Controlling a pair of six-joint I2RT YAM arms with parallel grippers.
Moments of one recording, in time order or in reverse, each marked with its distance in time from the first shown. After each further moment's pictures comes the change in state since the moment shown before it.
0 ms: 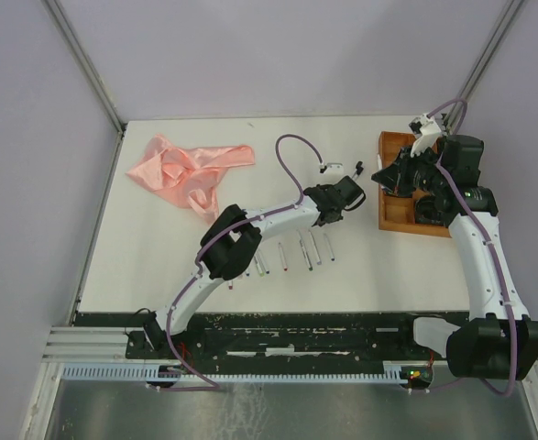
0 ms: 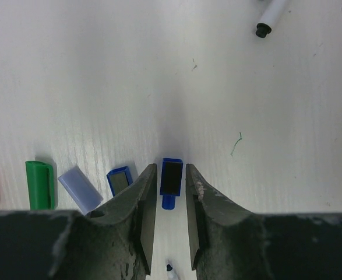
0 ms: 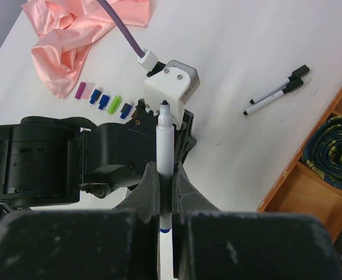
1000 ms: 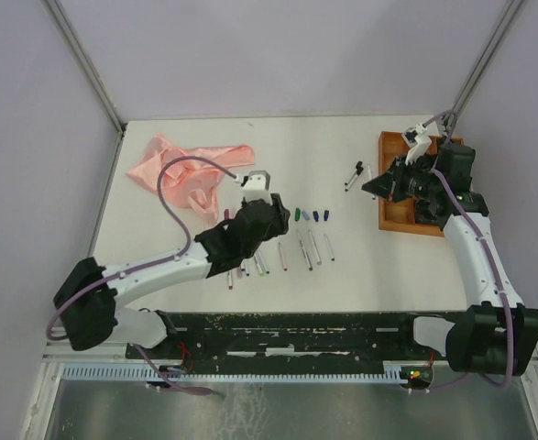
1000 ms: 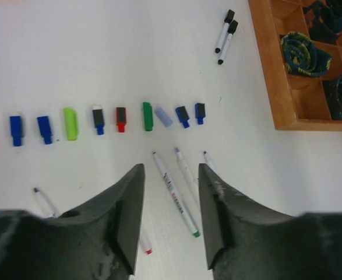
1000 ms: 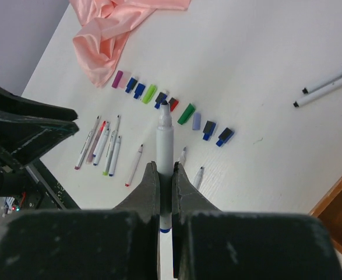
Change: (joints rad) left arm 0.000 -0.999 -1.032 0.541 0.008 0.087; right arm -0.013 0.021 -0.094 0.103 -0.161 0.084
